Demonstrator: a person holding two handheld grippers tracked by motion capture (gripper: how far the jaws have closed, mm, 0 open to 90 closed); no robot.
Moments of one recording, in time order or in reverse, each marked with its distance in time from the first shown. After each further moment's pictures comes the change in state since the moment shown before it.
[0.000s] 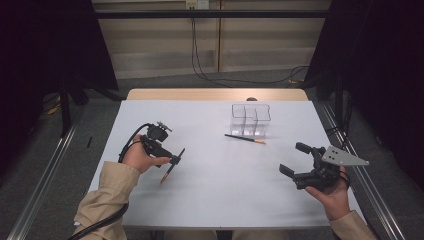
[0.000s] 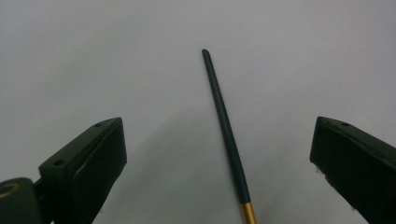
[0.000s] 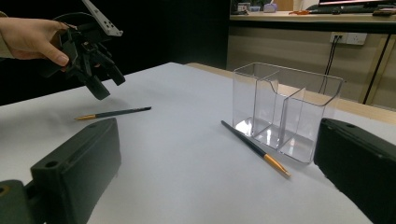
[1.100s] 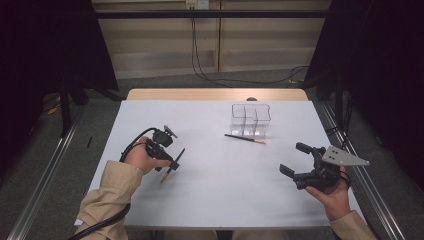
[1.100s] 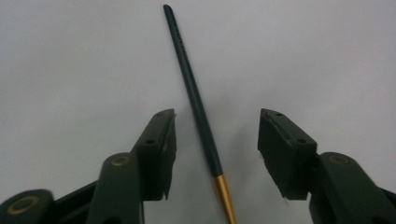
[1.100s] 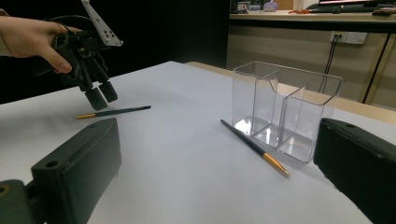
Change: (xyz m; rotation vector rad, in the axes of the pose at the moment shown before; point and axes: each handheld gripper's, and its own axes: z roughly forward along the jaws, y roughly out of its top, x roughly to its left) left arm -0.012 0.000 0.008 0.134 -0.079 0.019; right arm 0.000 0.000 0.000 0.004 0.001 -0.003
